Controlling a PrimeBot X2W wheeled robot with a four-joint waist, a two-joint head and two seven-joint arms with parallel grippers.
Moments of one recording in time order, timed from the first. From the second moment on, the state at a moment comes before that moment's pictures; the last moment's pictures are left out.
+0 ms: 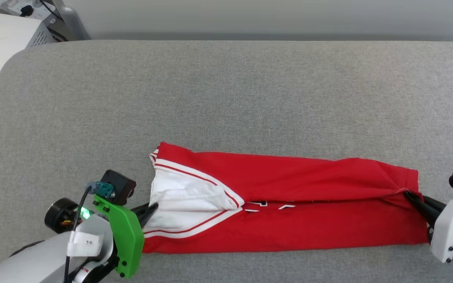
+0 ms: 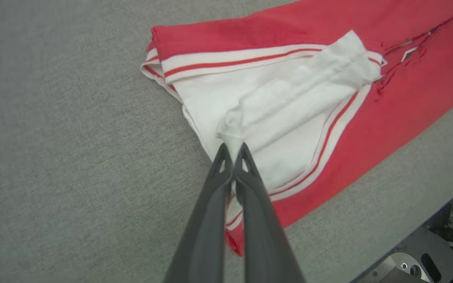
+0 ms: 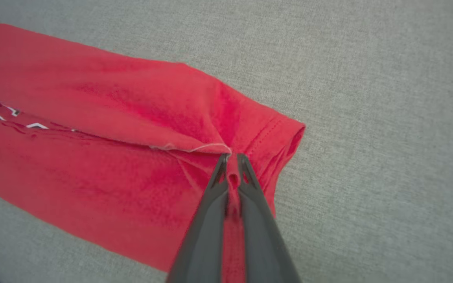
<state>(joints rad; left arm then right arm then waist) -0.65 0.86 -1.24 0.02 -1.09 0.13 0.10 -0.27 -0.76 0.57 0.26 0.89 0.13 0.13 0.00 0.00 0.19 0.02</state>
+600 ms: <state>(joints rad) -0.54 0.75 -1.17 0.19 -1.10 0.18 -0.17 -0.13 -0.72 0.41 0.17 0.96 0.13 0.19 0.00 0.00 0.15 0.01</state>
